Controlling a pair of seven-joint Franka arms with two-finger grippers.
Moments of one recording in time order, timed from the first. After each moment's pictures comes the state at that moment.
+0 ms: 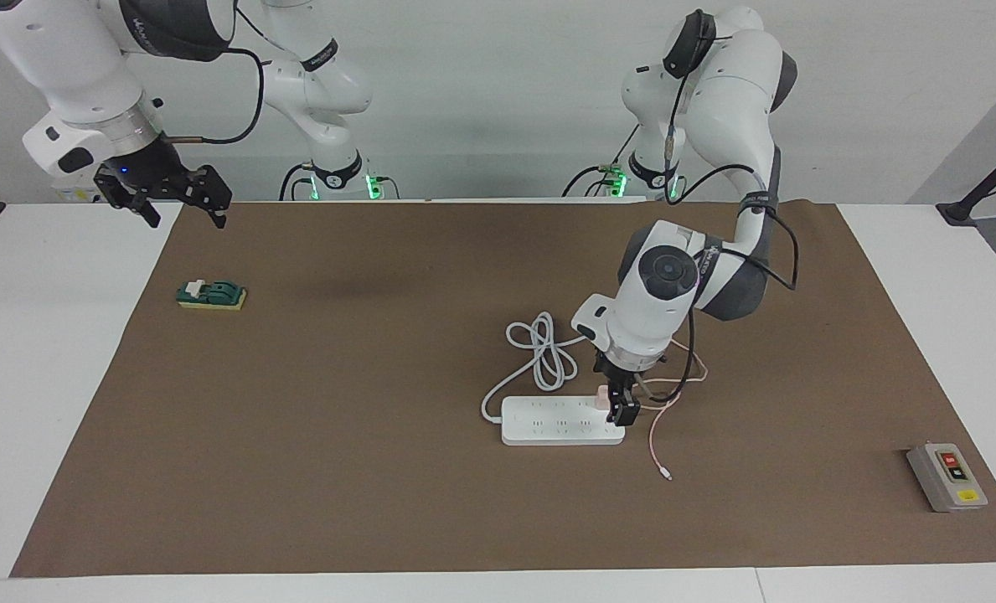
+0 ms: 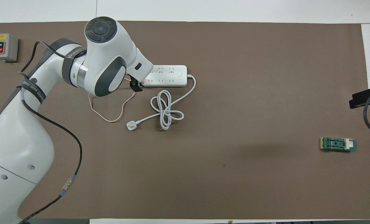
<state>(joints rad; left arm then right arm) -0.06 0.60 -0.47 -1.38 0.20 1.97 0.99 -0.14 -0.03 0.04 -1.63 -0.04 1.52 -0.08</state>
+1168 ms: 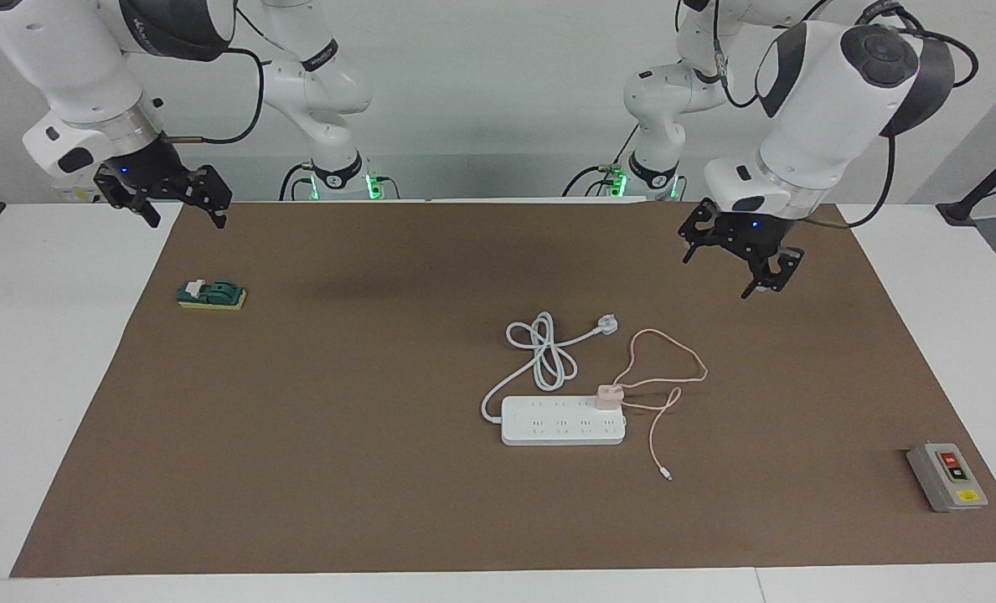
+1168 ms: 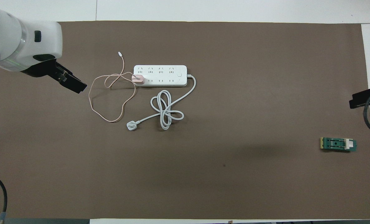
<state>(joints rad) 0.16 0.20 -0.47 -1.38 0.03 1.55 0.32 -0.14 -0.03 0.04 -1.63 -0.04 1.52 -0.08</state>
